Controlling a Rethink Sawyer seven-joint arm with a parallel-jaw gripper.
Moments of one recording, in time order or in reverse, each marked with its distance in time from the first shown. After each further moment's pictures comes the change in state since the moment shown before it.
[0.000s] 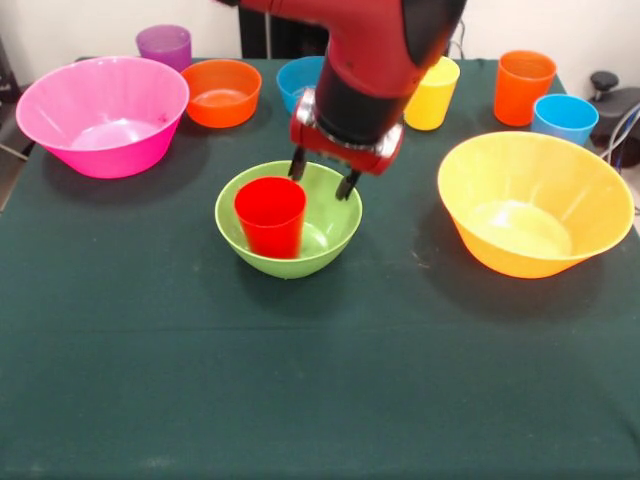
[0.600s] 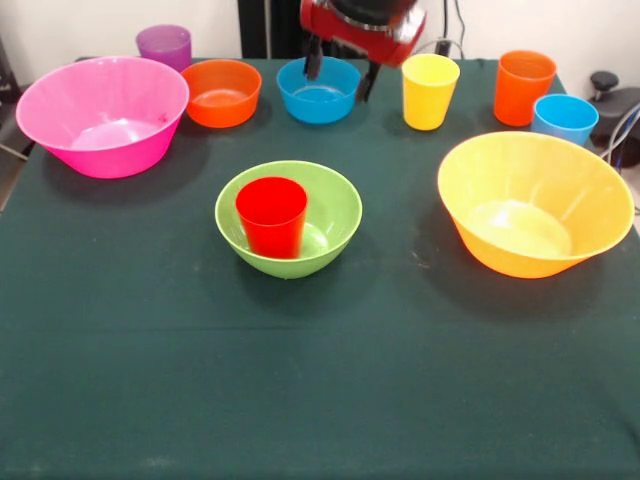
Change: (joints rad) arm 0.000 -0.216 -0.001 0.130 0.050 0.163 0.000
